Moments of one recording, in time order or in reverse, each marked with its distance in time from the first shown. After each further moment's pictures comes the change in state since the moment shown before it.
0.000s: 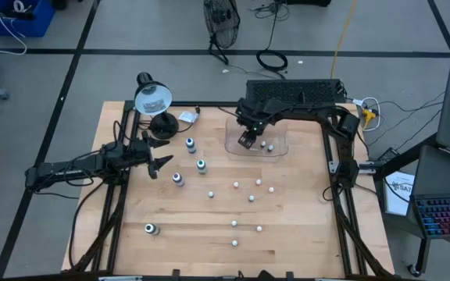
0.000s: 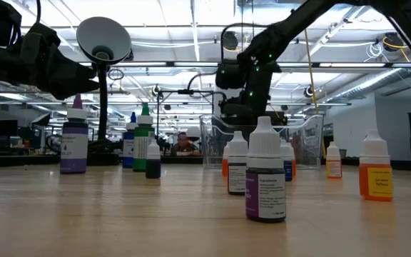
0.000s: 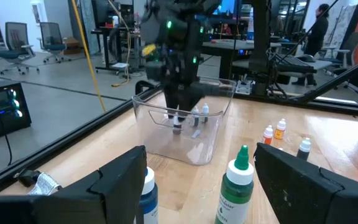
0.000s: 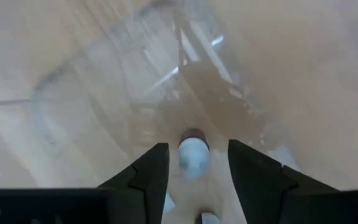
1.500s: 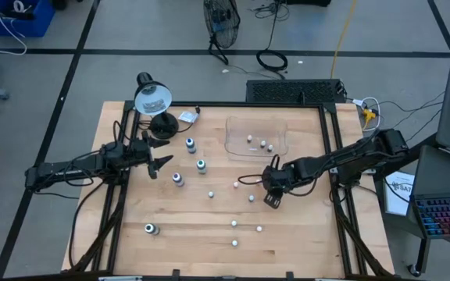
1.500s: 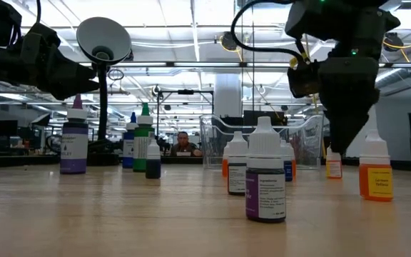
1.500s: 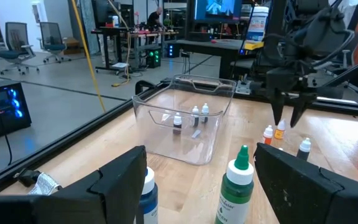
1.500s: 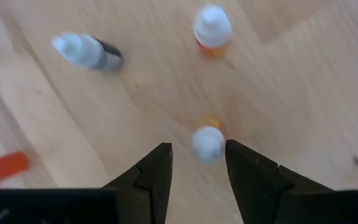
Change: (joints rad) left arm 0.000 0.000 0.000 0.000 0.000 0.000; right arm 0.661 -0.468 -0.615 0.199 0.057 0.616
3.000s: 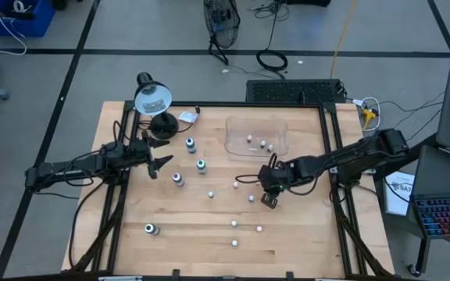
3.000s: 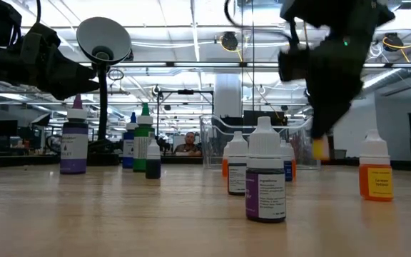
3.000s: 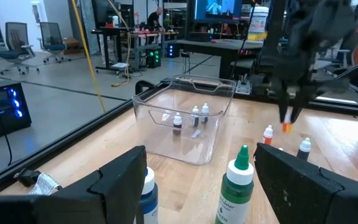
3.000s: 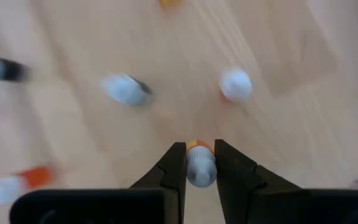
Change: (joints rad) left arm 0.000 0.000 0.000 0.000 0.000 0.000; right arm -0.001 -0.014 0.056 0.028 0.045 -0.113
